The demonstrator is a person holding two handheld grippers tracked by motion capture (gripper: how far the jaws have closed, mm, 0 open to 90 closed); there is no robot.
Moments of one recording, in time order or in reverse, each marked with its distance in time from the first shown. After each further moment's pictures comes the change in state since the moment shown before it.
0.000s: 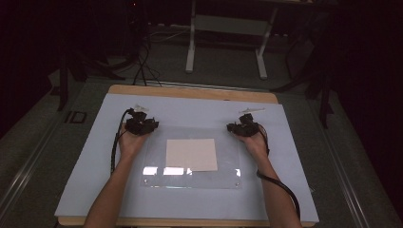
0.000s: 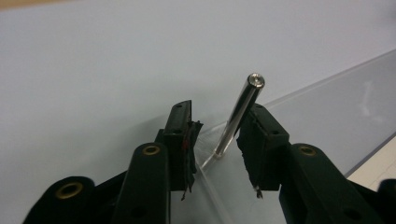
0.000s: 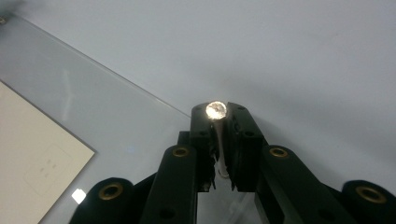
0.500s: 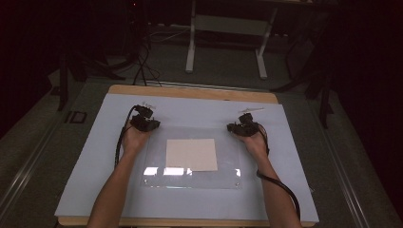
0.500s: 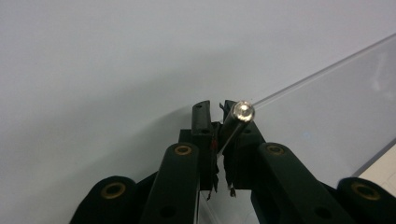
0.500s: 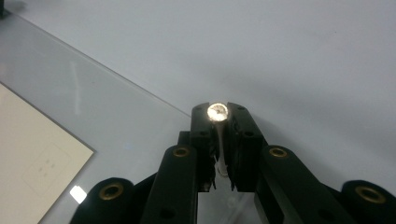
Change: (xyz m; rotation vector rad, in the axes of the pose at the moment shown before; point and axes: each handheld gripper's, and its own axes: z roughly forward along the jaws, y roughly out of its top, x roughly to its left) left arm -0.007 0.017 0.017 0.156 0.006 0.023; right arm 0.001 0.002 0.000 0.016 -0.012 0.003
